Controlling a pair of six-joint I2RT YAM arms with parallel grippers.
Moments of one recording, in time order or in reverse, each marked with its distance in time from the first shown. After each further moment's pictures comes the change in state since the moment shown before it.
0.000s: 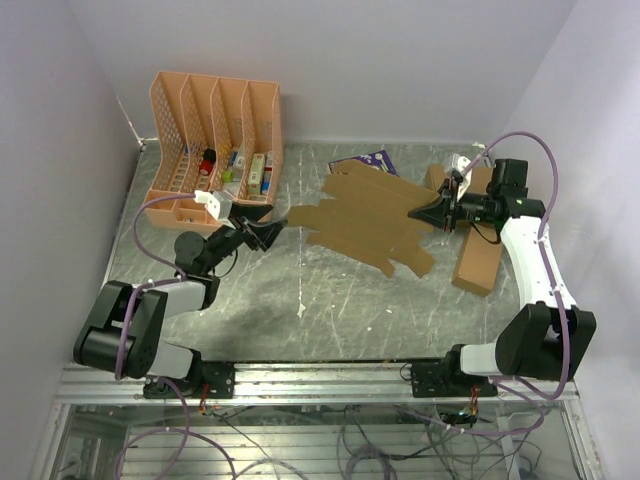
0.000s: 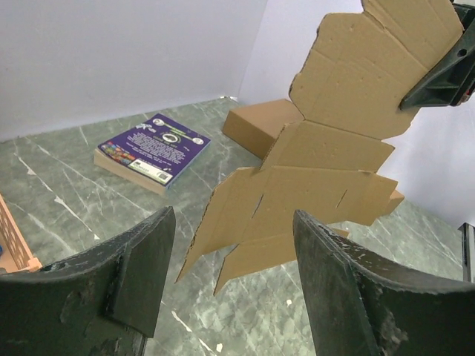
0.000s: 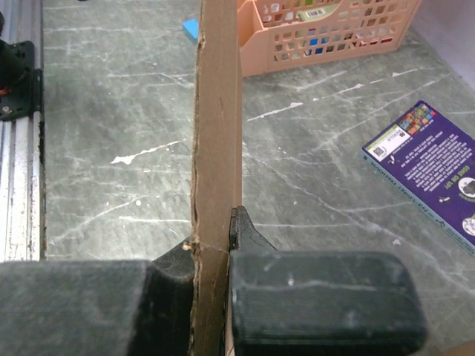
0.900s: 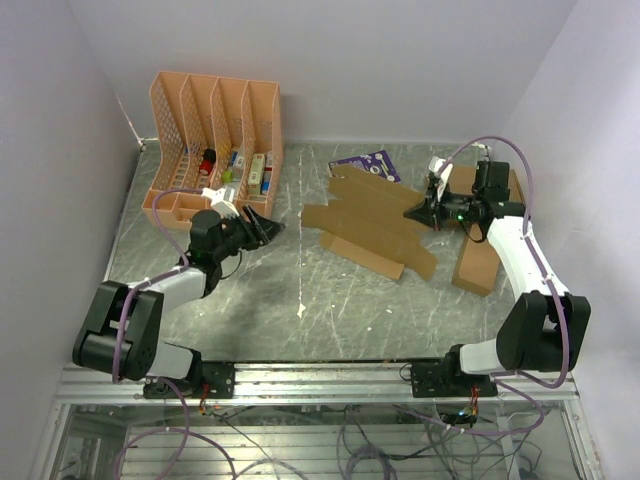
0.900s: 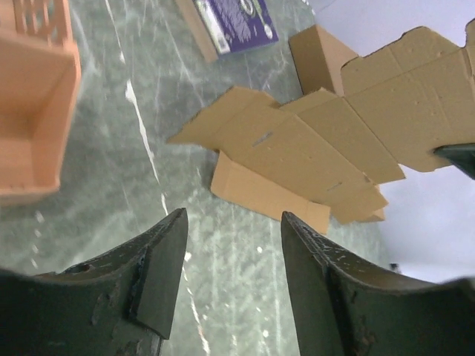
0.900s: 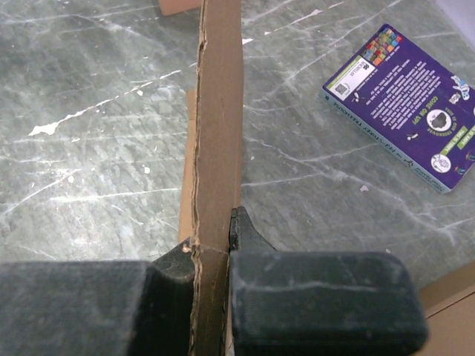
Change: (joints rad) left arm -0.010 0.000 0.123 -0.648 -0.176 -0.254; right arm 0.078 0.039 -0.078 0.218 0.288 0.110
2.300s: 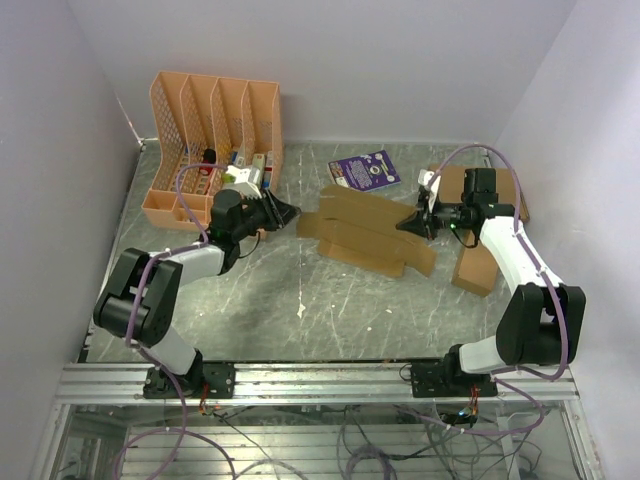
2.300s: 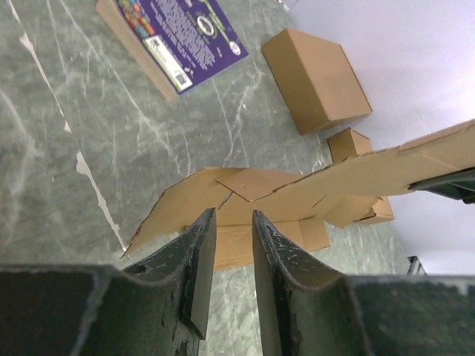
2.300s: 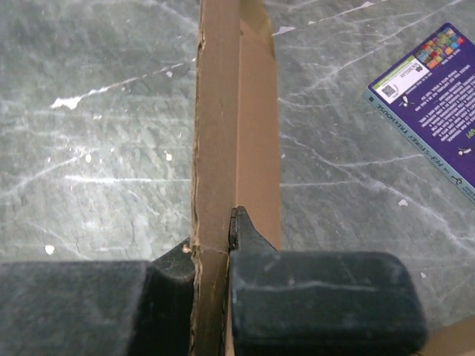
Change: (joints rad) left arm -0.092 0.182 0.217 0.027 -0.003 0.083; right arm 0.037 0.039 -0.042 -0.087 -0.042 -0.192
